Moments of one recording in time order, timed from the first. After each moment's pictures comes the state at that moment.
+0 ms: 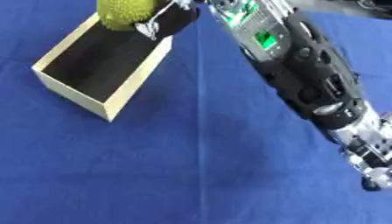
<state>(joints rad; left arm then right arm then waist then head) -0.34 0.64 0.27 -1.99 -0.07 -0.47 0.67 -1.07 -0.48 0.38 -1.53 0.62 0.06 0.54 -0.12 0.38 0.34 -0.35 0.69</state>
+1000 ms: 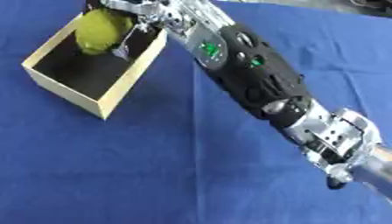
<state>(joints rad) -0.36 0.63 0.27 -1.99 -0.07 -0.47 0.66 -1.14 -0.34 0.40 -1.26 0.82 -0.08 0.57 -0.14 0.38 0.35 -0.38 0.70</state>
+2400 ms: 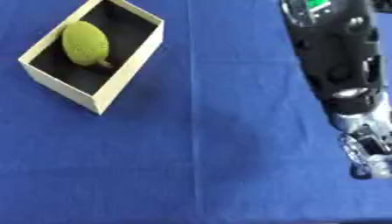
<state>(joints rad) -0.33 0.63 0.27 -1.99 -0.08 -0.47 0.67 -0.96 -0.64 0.12 -1.91 0.44 0.15 0.14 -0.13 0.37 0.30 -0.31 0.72</state>
